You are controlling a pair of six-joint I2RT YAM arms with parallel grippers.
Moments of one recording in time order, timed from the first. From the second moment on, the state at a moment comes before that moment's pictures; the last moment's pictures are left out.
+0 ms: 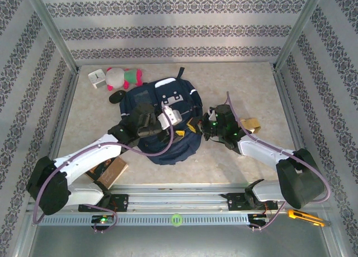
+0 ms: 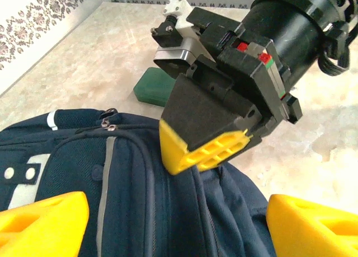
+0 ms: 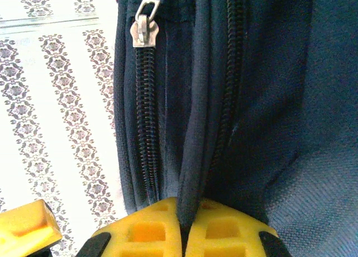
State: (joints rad) left arm -0.68 1.29 0.87 -0.07 0.28 0.34; right arm 0.50 1.33 0.64 0.20 -0.51 1.42
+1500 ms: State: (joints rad) left arm -0.34 1.17 0.76 -0.07 0.71 0.26; right arm 0.17 1.53 0.86 0.02 -0.86 0.07
